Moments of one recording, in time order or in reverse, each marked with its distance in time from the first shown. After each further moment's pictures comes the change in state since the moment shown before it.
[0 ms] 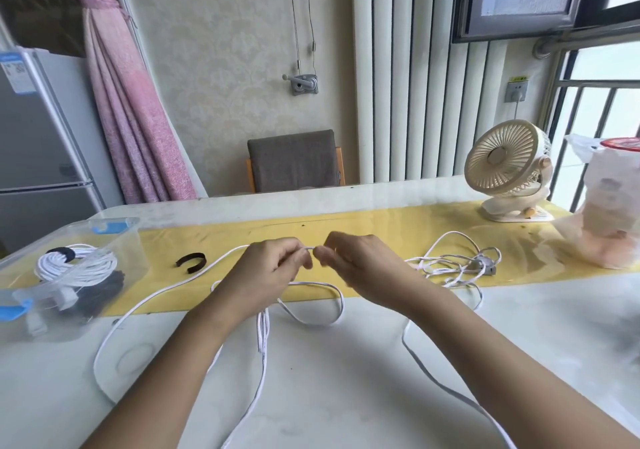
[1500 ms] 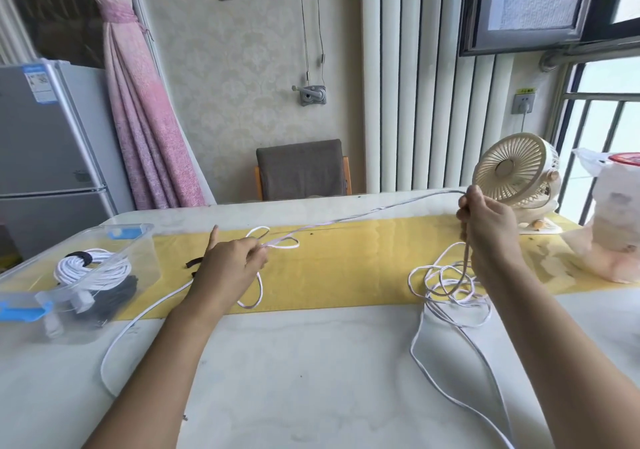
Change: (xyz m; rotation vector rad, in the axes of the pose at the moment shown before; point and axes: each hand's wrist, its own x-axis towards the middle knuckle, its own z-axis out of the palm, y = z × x) left_hand 0.010 -0.060 -0.032 0.440 0.318 -0.032; right_hand -0.001 0.071 -0.071 0.796 0.887 0.553
